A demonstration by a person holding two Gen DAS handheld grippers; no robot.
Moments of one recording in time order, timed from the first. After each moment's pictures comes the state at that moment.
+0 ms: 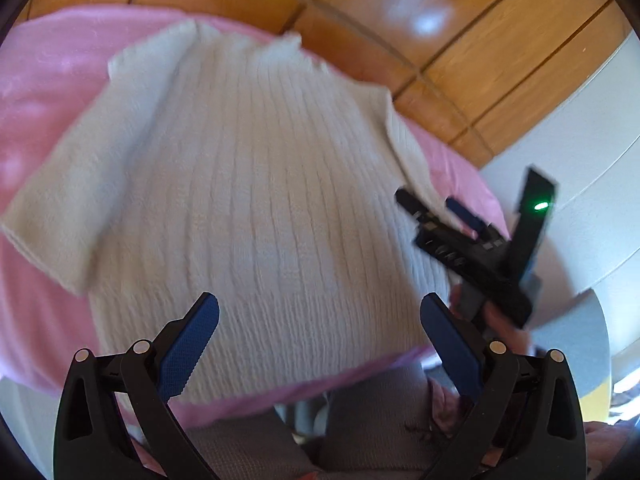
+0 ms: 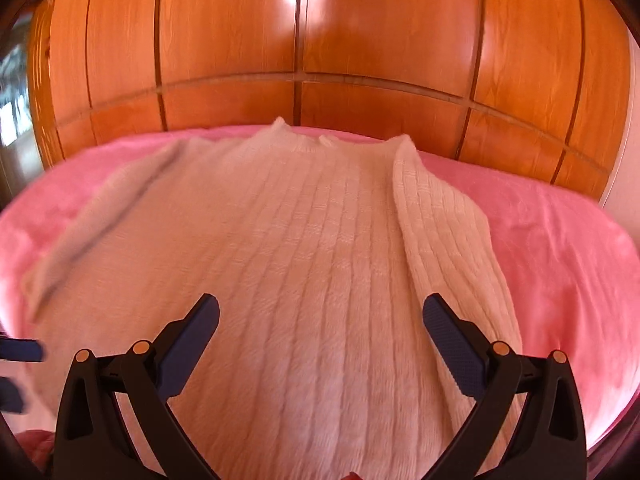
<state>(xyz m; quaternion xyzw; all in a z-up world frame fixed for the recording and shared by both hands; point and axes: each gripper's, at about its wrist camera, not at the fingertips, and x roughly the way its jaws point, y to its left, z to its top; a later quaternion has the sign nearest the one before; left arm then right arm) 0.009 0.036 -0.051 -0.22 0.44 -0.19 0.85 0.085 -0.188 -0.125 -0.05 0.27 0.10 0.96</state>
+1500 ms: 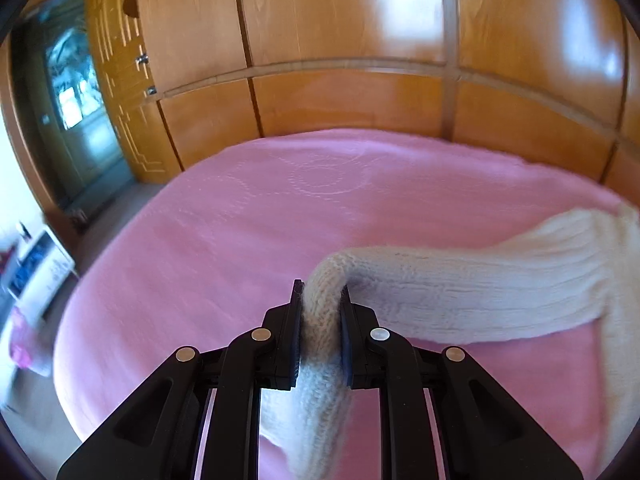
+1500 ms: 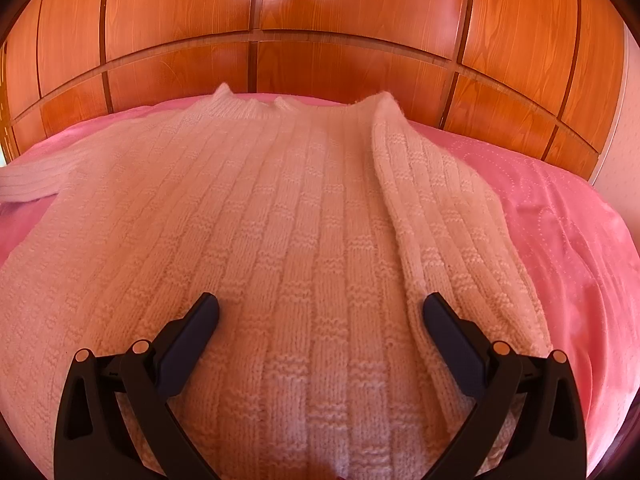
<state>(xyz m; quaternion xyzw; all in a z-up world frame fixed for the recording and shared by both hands) 0.160 0.351 -0.047 -0.02 0.38 0.24 0.89 0.156 -0.195 -0.161 -0.04 0.31 0.04 0.95</state>
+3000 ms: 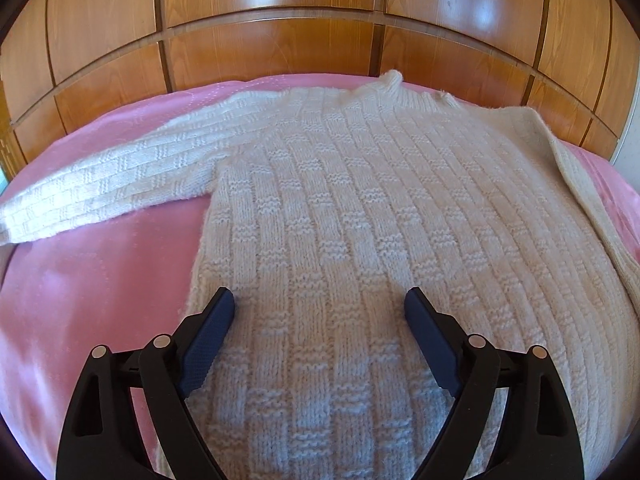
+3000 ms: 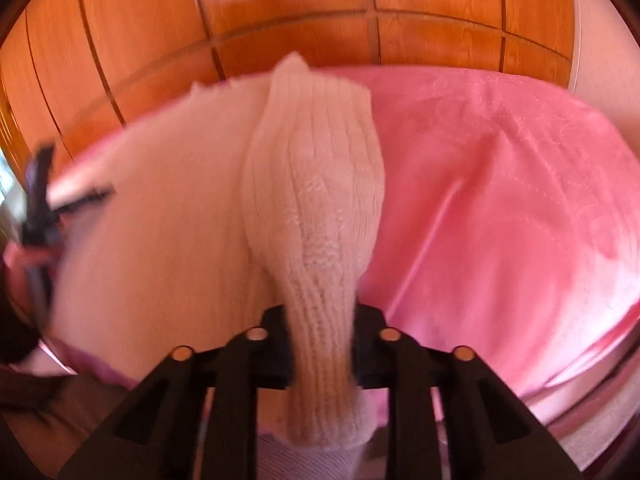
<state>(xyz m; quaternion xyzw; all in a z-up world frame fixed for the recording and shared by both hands) 0.151 0.052 -0.103 -0.02 0.41 0.01 0.91 0.014 -0.342 -0.169 0.08 0.35 0.09 0.93</state>
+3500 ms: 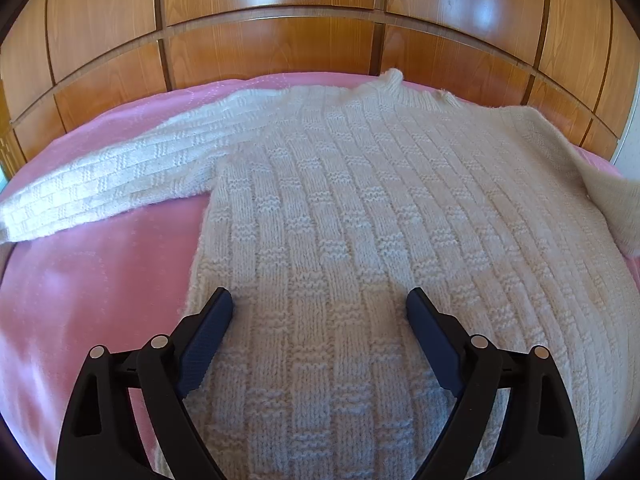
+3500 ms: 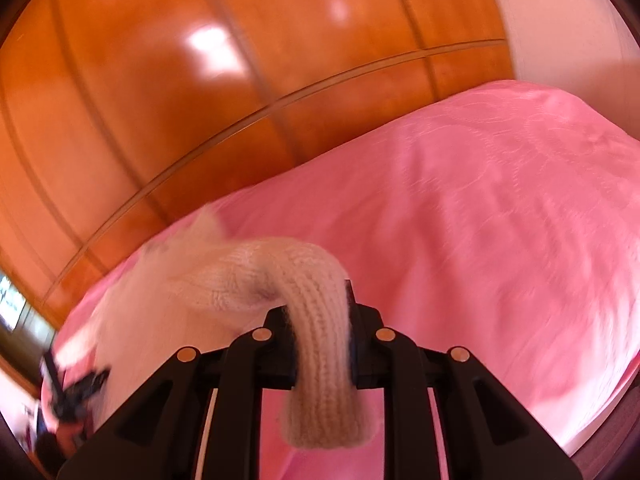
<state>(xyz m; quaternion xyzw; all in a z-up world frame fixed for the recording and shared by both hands) 0.152 0.052 -0.105 -0.02 0.41 0.01 0.91 0.093 -0.493 -0.101 0.23 0.27 0.02 0.93</state>
